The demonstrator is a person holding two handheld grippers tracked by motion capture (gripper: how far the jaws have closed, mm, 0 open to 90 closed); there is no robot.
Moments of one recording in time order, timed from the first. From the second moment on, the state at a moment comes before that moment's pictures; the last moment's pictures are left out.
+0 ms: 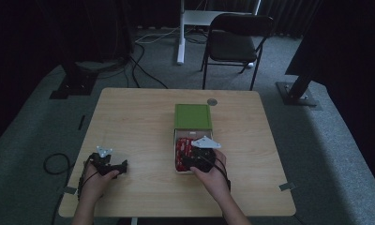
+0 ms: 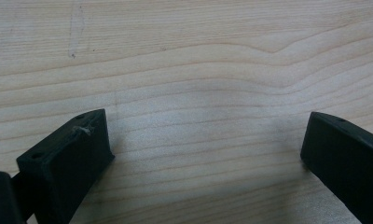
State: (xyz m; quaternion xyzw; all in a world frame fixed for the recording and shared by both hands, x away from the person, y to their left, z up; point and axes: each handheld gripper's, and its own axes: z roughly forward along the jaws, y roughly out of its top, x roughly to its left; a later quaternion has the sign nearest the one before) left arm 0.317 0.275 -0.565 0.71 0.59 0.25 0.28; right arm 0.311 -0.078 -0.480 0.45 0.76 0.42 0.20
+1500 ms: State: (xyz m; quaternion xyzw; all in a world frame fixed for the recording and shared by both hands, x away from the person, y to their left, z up) left arm 0.317 0.275 -0.565 0.71 0.59 0.25 0.28; right arm 0.316 -0.081 -0.488 0.51 0.74 0.41 0.15
